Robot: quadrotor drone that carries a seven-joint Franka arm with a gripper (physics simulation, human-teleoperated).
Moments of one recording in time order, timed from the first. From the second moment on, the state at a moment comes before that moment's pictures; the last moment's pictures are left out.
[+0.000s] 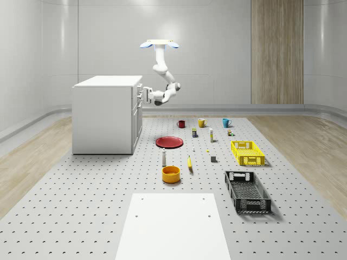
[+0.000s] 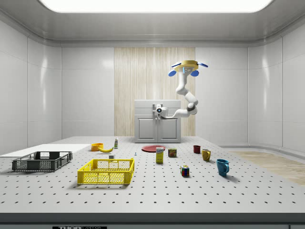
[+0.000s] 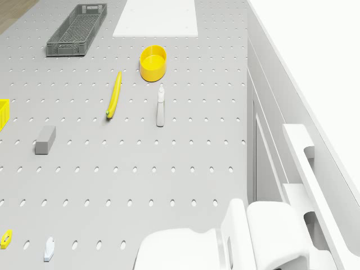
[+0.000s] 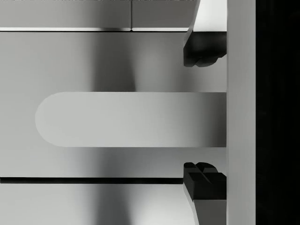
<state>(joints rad) 0.90 -0.83 -0.55 -2.45 1.25 2.12 0.64</state>
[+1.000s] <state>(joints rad) 0.84 -0.78 -0.52 -2.45 1.30 2.08 0.57</state>
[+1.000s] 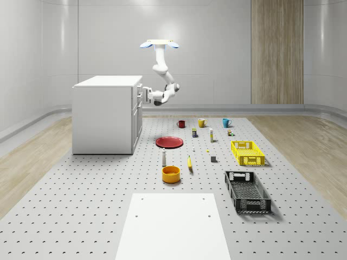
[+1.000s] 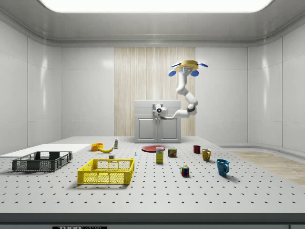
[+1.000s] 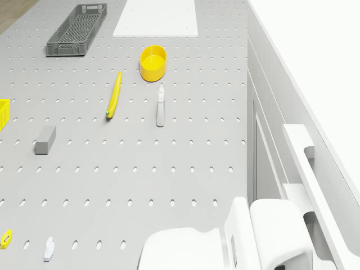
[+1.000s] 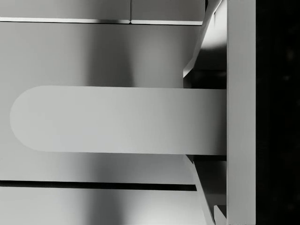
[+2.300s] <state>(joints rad) 0.78 -0.84 -0.57 -2.44 1.18 1.99 0.70</state>
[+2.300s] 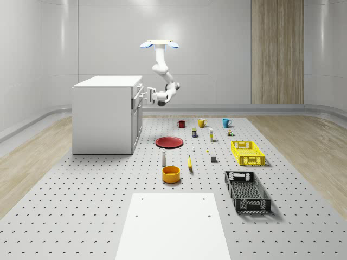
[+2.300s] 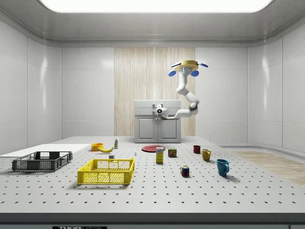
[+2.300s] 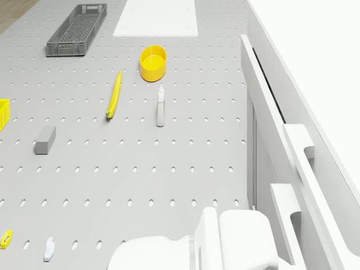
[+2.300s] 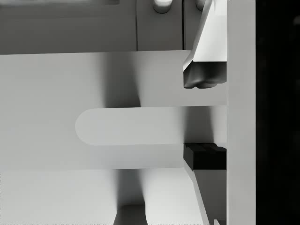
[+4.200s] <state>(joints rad) 0.81 -0.90 -0.64 -2.43 1.08 1.98 0.75</state>
